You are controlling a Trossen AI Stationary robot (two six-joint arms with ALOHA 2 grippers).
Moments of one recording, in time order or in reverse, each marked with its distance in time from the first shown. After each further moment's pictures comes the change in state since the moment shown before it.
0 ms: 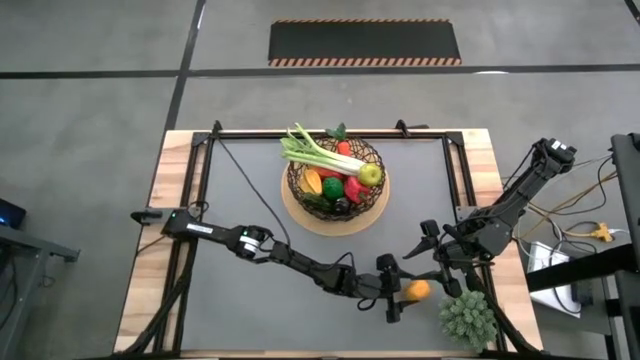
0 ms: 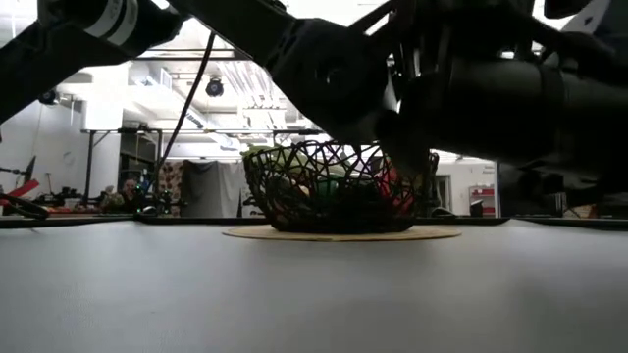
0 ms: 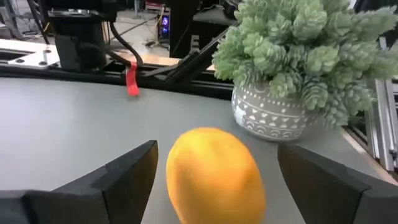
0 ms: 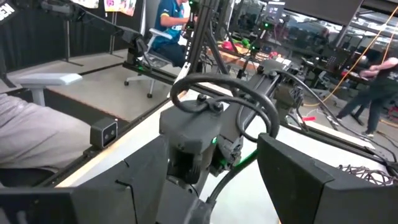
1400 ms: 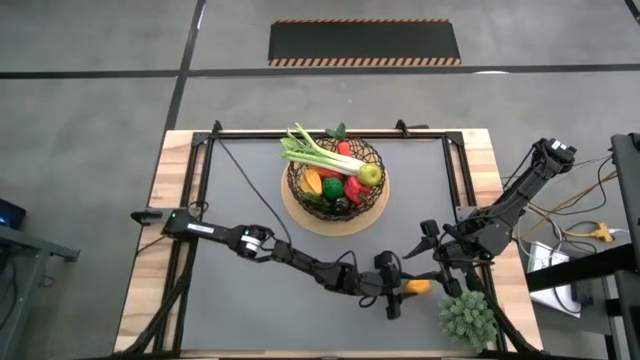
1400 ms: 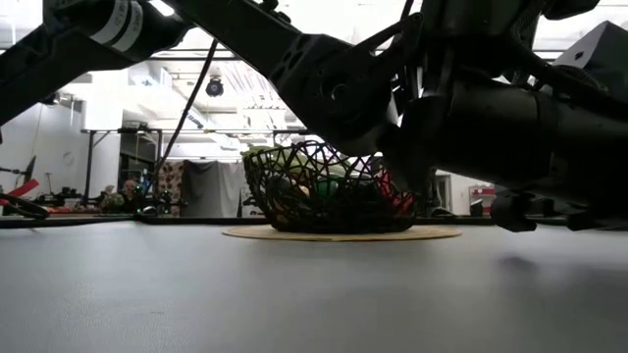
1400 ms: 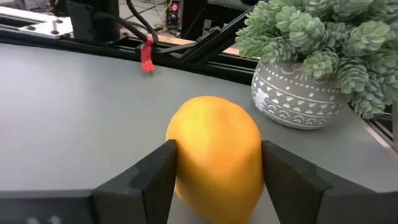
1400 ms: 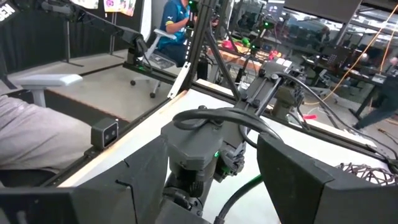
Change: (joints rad) left arm 0.010 0.013 0.005 -0.042 -0.011 -0.077; right arm 0.000 0.000 -0.001 -0.002 0.001 0.012
